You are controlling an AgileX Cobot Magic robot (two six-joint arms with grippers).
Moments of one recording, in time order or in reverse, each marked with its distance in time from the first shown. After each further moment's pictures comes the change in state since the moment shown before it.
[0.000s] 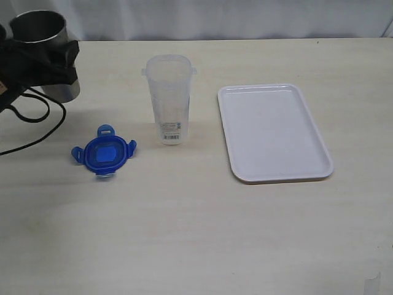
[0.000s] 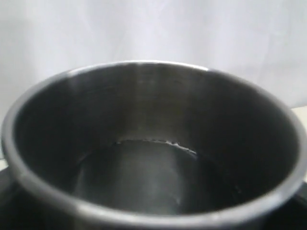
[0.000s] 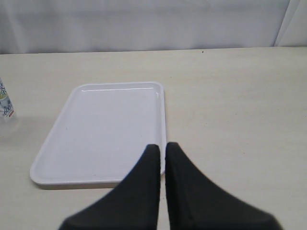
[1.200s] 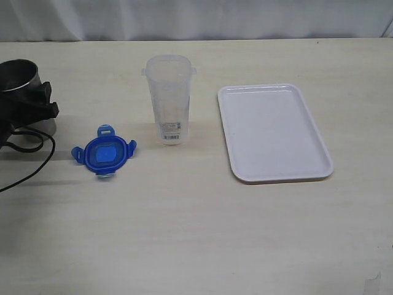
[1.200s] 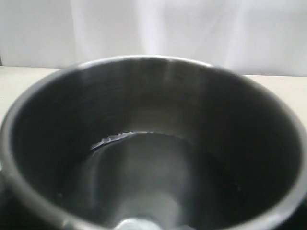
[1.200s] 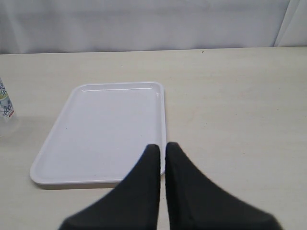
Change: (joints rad) left arm 0.038 0.196 0.135 -0.290 -0.187 0.079; right arm 0.000 0.000 0.000 0.000 0.000 0.000
